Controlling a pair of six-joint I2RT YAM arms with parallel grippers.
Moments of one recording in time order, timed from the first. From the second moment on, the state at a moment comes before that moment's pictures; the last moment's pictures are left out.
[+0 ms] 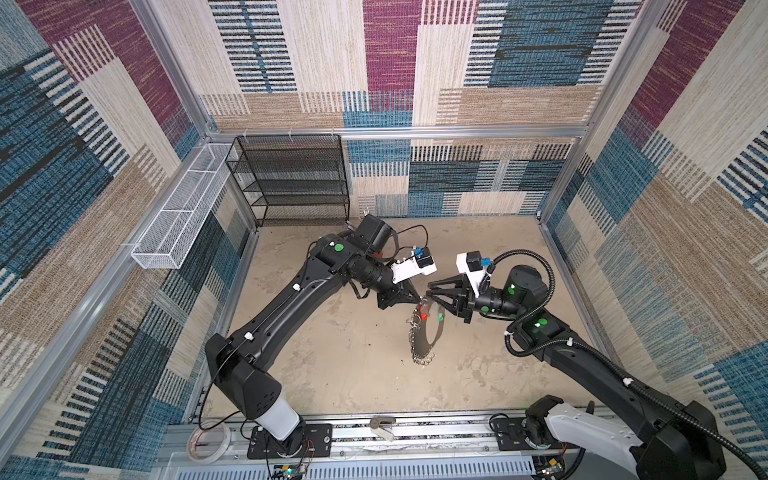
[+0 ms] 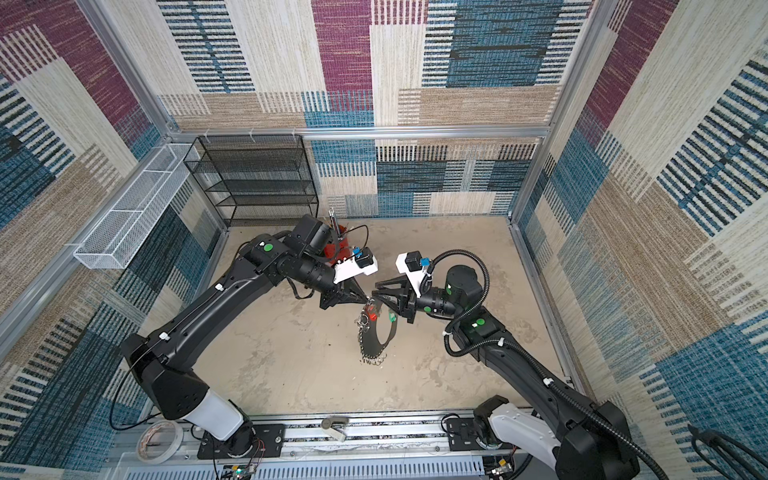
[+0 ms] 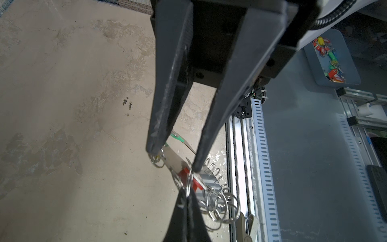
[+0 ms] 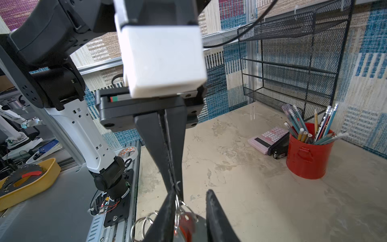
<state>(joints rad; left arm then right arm) -0.66 1.60 1.71 -1.13 0.68 0.55 0.48 1.05 0.72 0.29 -0.82 0.20</state>
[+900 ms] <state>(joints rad) -0.64 1.45 1.50 -0.86 0.72 0.44 0.48 1.06 0.68 0.33 -0.91 0.25</state>
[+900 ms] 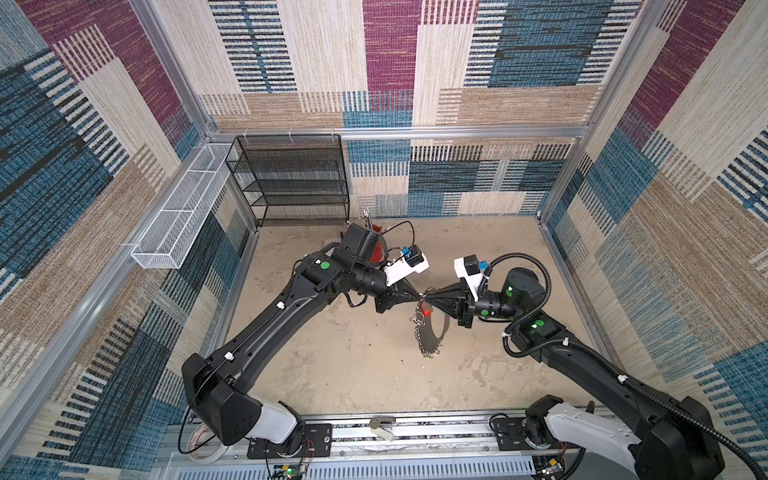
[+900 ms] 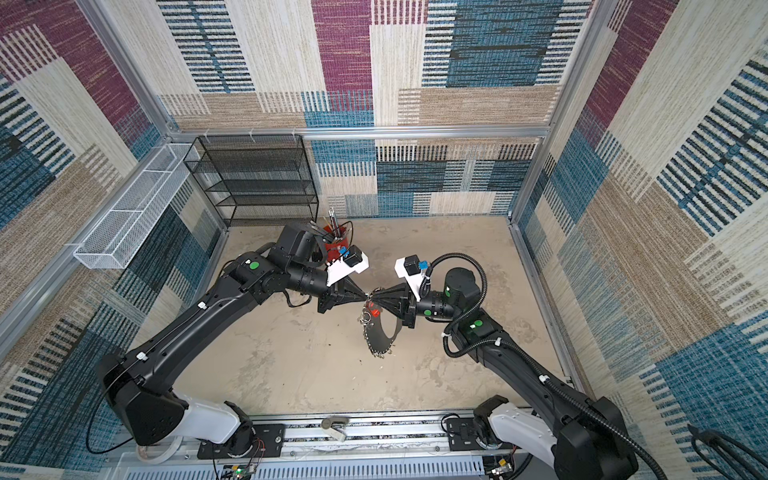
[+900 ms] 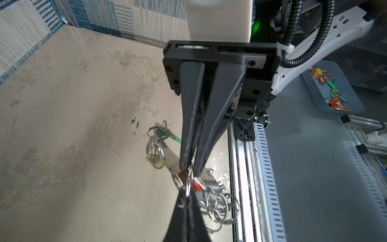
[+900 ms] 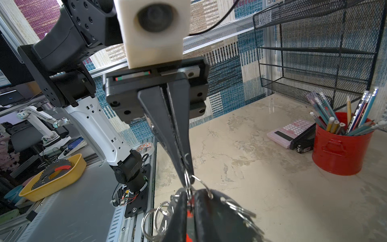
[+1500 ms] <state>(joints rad) -0.62 1.41 1.43 -0.76 0.74 0.36 0.48 1.05 0.65 0.37 -0.90 0.27</state>
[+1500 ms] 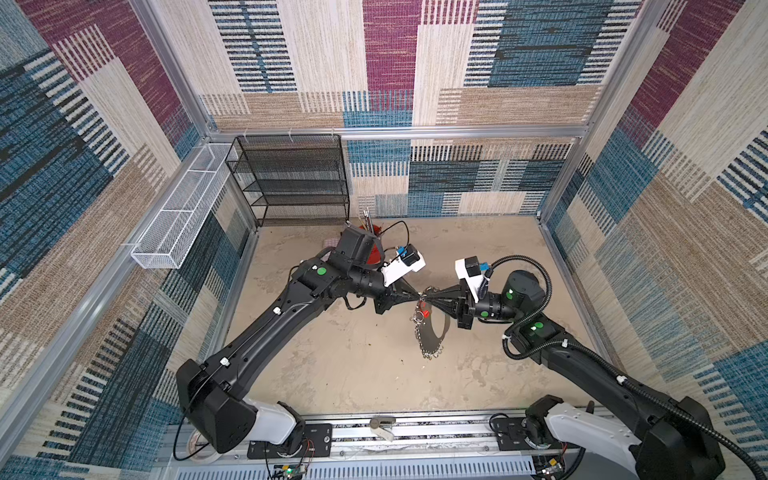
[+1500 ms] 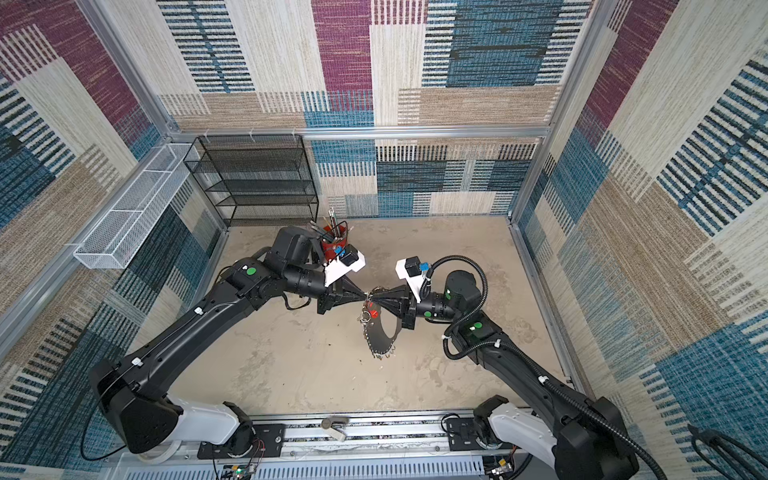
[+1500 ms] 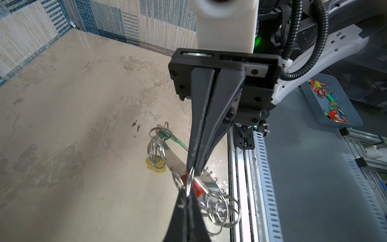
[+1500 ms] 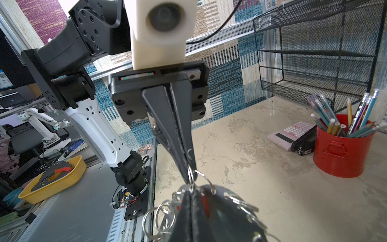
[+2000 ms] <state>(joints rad) -0.61 1.38 1.38 -0.69 0.72 0.31 0.48 1.12 0.67 0.37 -0.88 0.27</state>
